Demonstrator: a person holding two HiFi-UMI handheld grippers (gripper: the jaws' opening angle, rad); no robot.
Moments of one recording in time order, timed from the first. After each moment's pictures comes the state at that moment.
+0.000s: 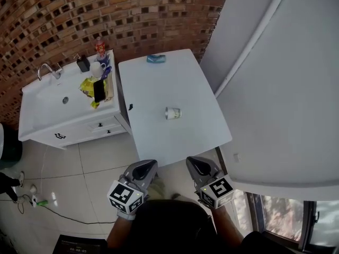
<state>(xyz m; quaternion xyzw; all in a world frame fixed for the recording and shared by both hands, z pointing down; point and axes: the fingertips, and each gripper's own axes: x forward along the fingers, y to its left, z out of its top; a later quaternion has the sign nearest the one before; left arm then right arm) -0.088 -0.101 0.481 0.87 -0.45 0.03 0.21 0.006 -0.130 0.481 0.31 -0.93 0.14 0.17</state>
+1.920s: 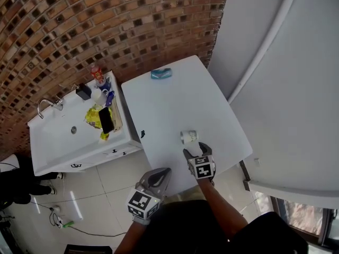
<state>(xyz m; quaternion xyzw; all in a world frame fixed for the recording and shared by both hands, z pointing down) -0.123 -0.225 0.527 0.88 -0.41 0.11 0.21 -0.051 -0.332 0.699 0.44 -0.81 0.25 0.29</state>
